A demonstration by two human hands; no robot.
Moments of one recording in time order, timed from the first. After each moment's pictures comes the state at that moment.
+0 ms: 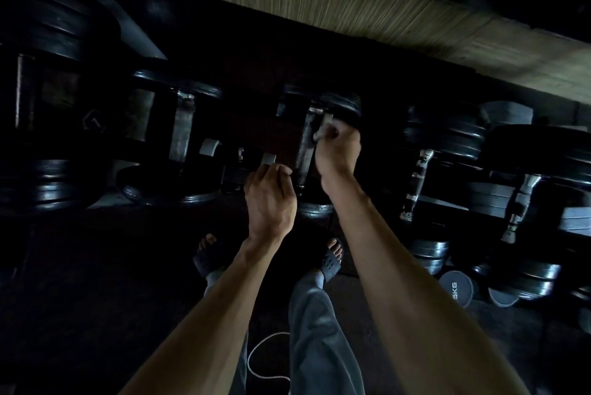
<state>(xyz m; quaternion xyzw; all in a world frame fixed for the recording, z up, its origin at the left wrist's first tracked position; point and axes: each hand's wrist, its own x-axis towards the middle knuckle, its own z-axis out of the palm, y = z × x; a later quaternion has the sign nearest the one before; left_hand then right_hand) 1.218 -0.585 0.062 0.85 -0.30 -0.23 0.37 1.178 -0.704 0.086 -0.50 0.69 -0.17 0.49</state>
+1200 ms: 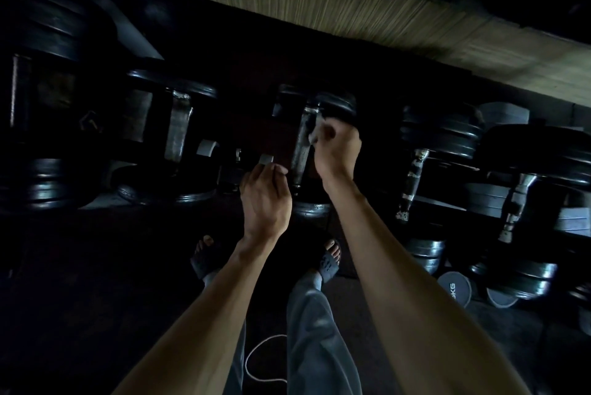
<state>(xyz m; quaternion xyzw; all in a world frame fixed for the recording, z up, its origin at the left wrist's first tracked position) 1.215 -0.585 0.061 0.85 -0.27 -0.25 0.38 1.168 -0.702 0.081 -0.61 0.64 -0.19 0.44</state>
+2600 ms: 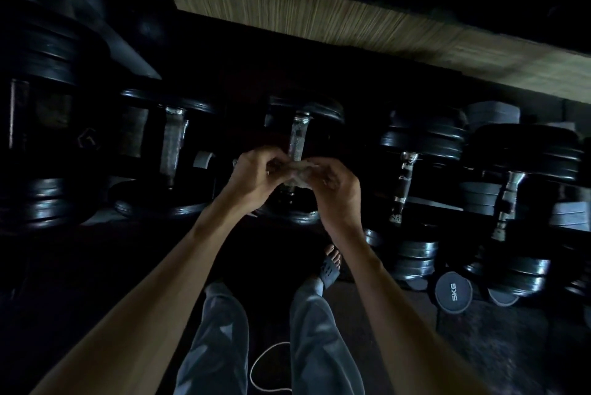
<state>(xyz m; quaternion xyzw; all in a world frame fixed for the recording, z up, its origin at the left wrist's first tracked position) 1.272 -0.617 0.074 0.71 -0.41 -0.45 0.35 1.113 -0.659 0.086 -0.56 0.55 -0.24 0.57</state>
